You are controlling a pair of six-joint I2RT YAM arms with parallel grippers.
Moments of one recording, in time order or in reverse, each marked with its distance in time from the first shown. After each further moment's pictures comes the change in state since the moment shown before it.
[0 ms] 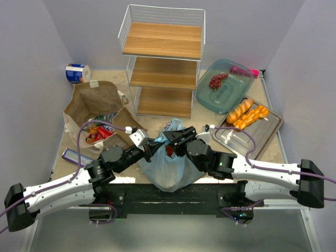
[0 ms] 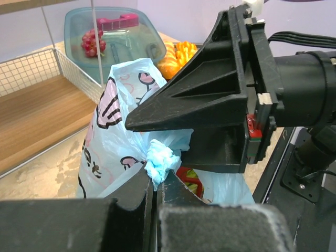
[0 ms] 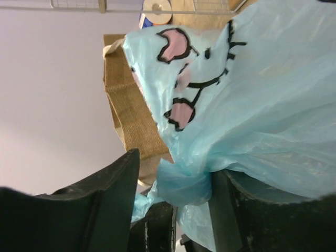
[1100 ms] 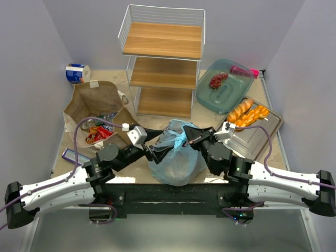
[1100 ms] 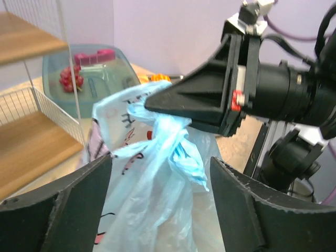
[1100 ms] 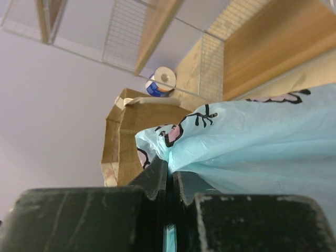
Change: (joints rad) left arm -0.043 0.008 0.068 0.037 0.036 -0.018; right arm 0.004 -0.222 -0.073 0.053 0.256 -0.419
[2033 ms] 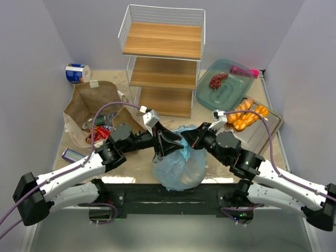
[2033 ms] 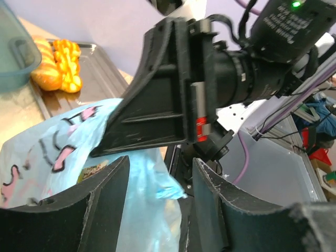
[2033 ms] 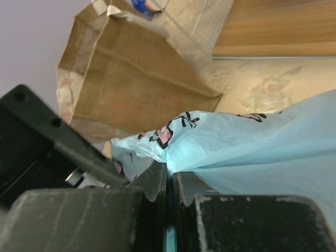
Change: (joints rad) left arm 0.200 0.280 0.171 0.063 0.545 -0.327; right arm -0.209 -0.080 0.069 -0.199 -0.557 -0.427
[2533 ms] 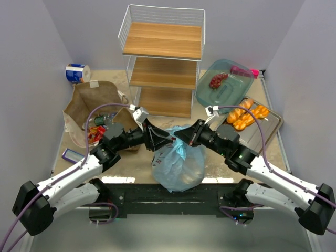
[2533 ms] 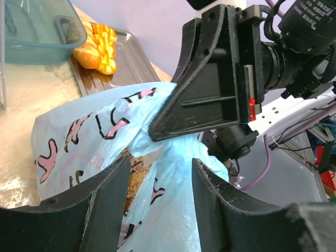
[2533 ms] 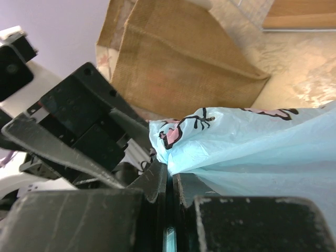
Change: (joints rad) left arm 0.182 -0.054 -0.108 -0.004 0.066 -0.061; right arm -0.162 0.079 -0.048 0.174 -0.394 0.098
